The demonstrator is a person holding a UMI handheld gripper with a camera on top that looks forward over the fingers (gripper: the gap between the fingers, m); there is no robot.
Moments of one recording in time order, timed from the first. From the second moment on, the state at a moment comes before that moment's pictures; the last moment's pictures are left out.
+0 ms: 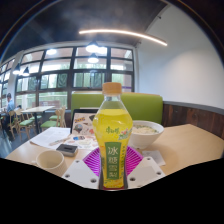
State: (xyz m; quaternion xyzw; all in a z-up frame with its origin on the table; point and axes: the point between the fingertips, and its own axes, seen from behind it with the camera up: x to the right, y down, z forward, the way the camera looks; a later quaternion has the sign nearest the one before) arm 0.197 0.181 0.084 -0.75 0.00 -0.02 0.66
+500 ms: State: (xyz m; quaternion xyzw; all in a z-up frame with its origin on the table) arm 0.187 0.172 0.070 -0.77 0.01 0.00 0.64
